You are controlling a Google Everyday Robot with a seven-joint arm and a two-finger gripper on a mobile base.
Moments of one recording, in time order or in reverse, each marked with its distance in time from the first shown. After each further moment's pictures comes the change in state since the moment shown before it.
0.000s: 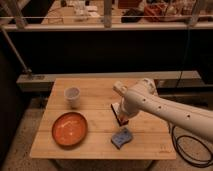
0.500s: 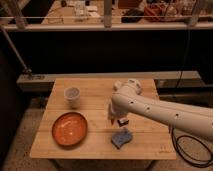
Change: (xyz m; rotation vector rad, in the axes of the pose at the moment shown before) arm -0.013 -0.053 0.002 0.002 0.017 -0.082
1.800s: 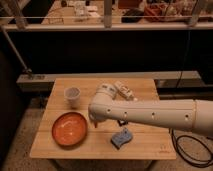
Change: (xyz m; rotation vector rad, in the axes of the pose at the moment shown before) arm -0.020 -0.091 0.014 0.007 0.027 -0.124
